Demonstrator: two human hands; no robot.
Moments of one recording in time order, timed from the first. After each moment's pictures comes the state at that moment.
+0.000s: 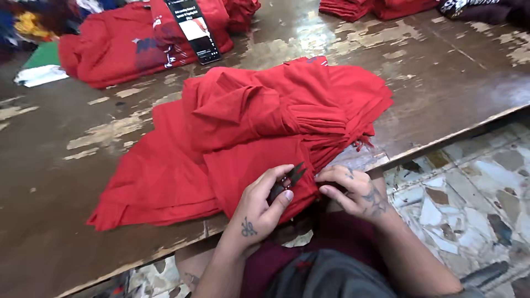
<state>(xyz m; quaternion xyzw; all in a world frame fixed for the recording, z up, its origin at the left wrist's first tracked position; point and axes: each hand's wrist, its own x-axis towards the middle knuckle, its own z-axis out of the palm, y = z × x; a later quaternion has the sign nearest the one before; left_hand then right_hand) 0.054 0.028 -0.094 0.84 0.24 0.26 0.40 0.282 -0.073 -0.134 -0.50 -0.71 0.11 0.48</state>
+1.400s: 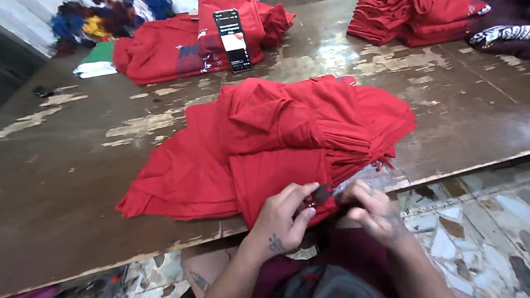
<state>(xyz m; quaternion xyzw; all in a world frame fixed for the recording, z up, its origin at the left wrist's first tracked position) 0.053 0.021 -0.099 0.88 0.22 0.29 0.31 0.278 -0.077 -0.124 -0.54 -0.71 0.11 0.45</state>
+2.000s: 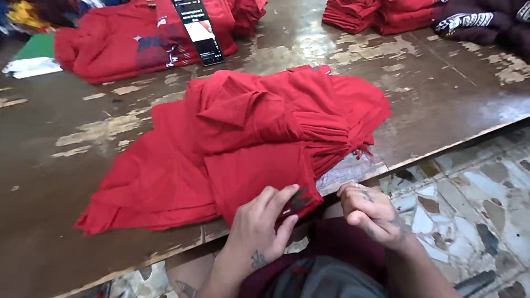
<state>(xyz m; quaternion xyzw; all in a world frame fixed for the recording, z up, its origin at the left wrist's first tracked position) 0.041 0.012 -0.098 0.91 0.24 0.27 0.19 0.289 -0.097 -0.119 -0.42 -0.72 0.16 0.53</state>
